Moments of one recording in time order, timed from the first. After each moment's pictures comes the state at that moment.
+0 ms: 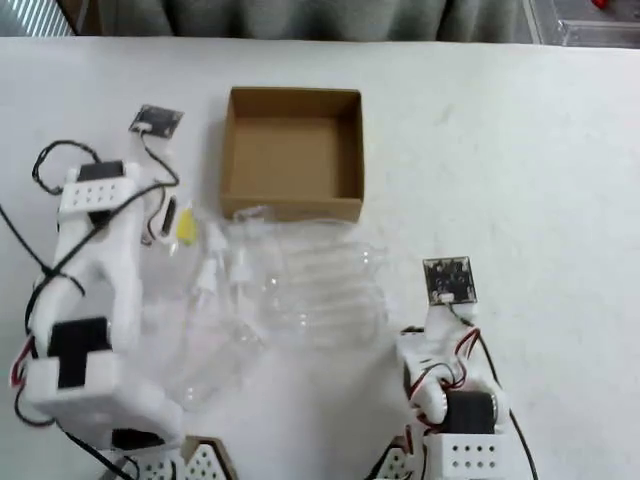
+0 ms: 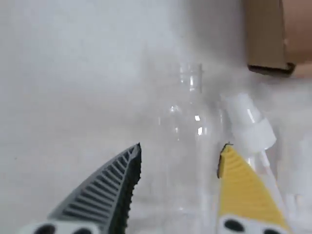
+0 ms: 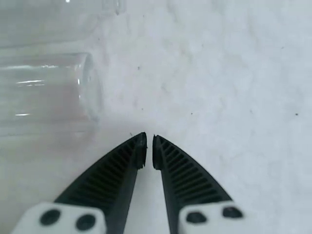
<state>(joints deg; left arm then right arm) -14.3 11.6 13.0 65.6 -17.7 -2.8 -102.9 96.5 71.4 5.9</state>
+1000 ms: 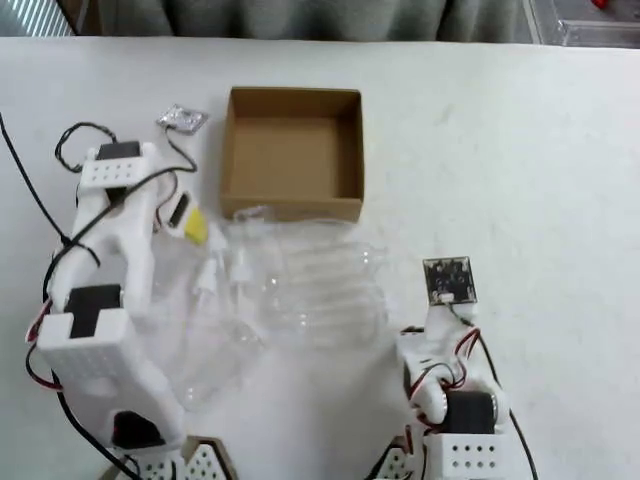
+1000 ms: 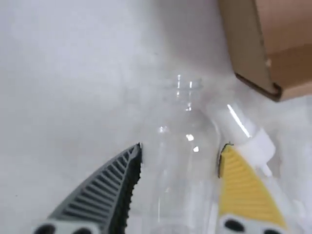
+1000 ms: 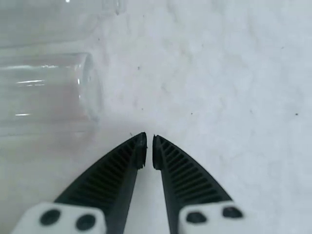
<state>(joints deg) -12.3 20.1 2.9 69.3 -24.3 -2.8 -102.9 96.5 71.4 5.9</state>
